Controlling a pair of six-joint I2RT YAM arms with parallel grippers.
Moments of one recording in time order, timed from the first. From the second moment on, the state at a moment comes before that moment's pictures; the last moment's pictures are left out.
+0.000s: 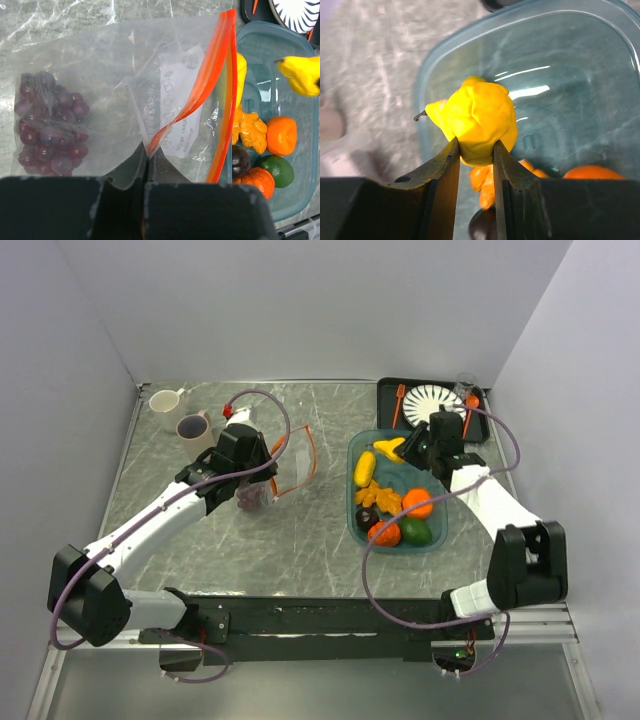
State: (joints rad) left arm -0.57 1.28 1.04 -0.35 -0.16 -0.65; right arm 0.14 1.43 0.98 -0.20 -0.06 0.65
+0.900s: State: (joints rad) left arm -0.57 1.29 1.10 -0.37 -0.11 -0.64; right arm 0.57 1.39 1.29 -0.37 -0.05 0.45
